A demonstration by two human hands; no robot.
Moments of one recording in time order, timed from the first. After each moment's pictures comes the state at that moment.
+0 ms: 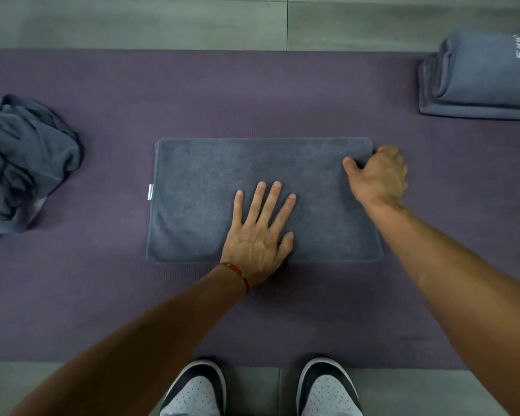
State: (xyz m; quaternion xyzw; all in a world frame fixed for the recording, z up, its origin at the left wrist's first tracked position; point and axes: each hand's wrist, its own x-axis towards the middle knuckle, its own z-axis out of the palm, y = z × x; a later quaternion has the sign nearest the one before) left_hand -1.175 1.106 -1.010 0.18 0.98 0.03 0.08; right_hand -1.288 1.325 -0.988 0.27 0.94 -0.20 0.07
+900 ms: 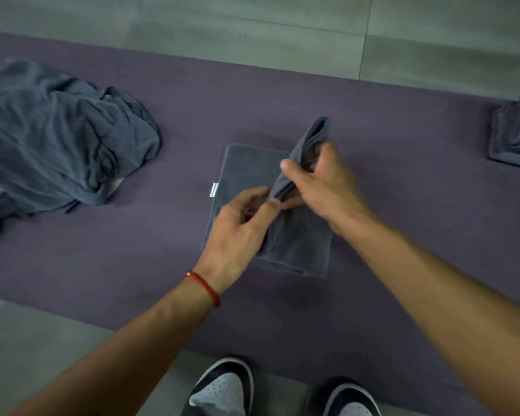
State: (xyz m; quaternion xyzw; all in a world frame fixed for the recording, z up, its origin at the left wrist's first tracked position) left_hand -1.171 1.018 -0.885 -0.24 0.75 0.61 0.07; right_hand -1.267 1.143 -0.887 0.07 0.79 -0.57 0.21
